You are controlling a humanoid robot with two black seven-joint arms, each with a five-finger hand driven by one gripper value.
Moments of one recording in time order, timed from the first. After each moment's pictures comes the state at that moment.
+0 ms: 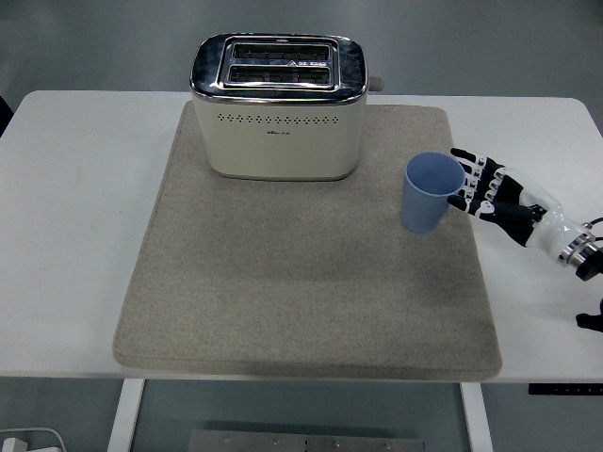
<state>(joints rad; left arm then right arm) 0.01 0.00 -0.06 -0.19 -0.03 -0.10 0.09 0.57 -0.59 0.57 1.10 -0.48 0.24 0.37</state>
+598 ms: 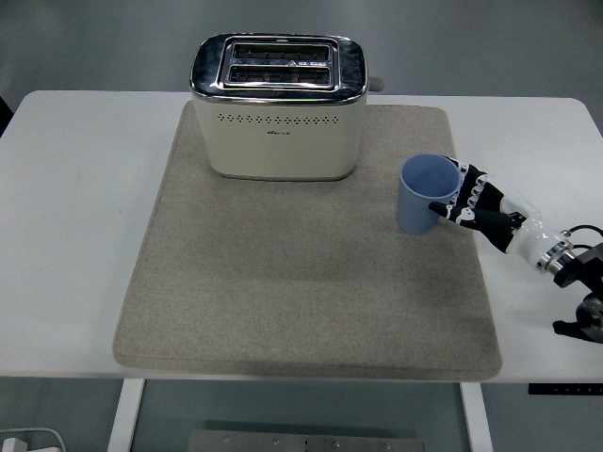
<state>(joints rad) 0.01 0.00 -0.05 -0.19 -0.03 -0.10 0.09 0.56 -0.53 0.58 1.11 -0.50 0.19 0.38</state>
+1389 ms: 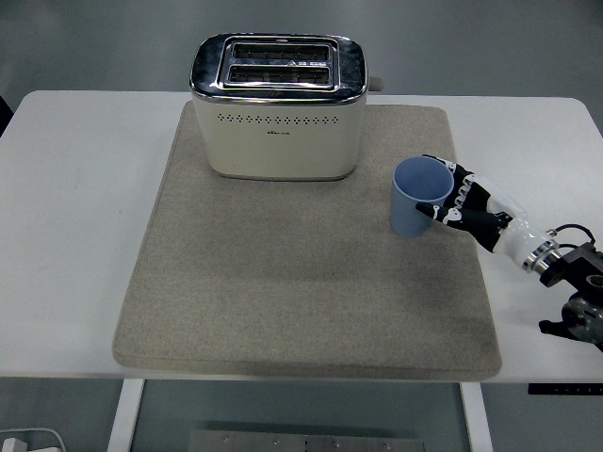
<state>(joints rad) 0.01 0.00 -0.06 -0.19 -0.03 -0.09 0.09 0.56 -0.50 0.58 1.11 -0.52 0.18 0.38</state>
